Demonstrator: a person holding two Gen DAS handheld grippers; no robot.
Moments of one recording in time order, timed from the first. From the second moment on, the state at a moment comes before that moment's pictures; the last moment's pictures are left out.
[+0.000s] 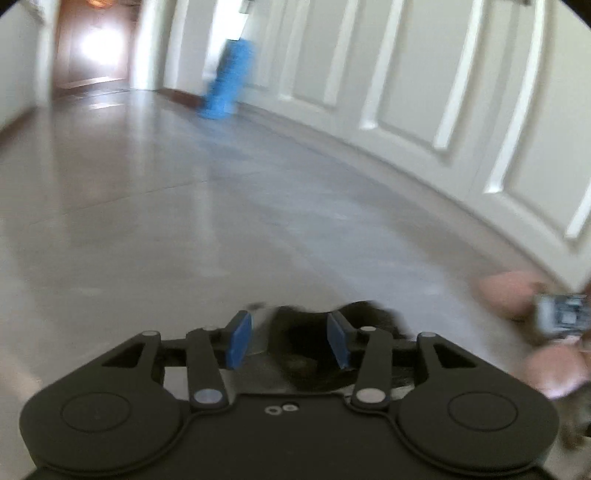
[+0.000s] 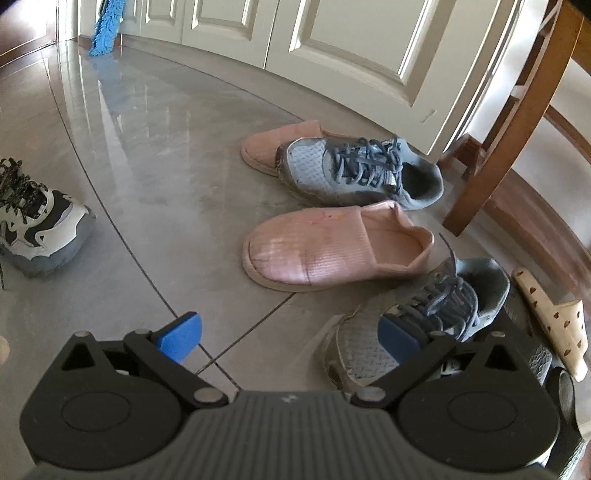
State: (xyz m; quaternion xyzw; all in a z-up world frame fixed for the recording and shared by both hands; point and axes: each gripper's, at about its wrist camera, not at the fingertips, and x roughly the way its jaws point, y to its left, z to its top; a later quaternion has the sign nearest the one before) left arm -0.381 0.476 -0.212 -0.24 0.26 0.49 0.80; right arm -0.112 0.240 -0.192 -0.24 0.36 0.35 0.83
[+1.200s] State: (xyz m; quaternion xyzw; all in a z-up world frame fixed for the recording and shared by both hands) left arm -0.291 0.527 -0.215 -0.11 0.27 0.40 0.87; right arm -0.128 0.260 -0.201 -0.24 0.37 0.40 0.80
